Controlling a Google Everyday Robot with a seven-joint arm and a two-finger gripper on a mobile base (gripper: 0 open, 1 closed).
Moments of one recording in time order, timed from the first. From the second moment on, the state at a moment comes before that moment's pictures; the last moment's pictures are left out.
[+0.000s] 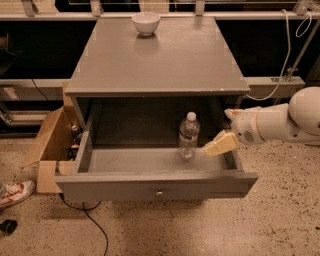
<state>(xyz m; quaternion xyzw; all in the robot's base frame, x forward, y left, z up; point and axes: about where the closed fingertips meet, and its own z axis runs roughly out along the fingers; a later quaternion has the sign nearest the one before) 0.564 -0.166 0.762 -0.42 0.80 0.18 0.38</state>
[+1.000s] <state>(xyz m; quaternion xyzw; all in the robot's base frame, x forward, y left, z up) 0.599 -0.142 0.720 -0.39 0.78 0.23 0.43</state>
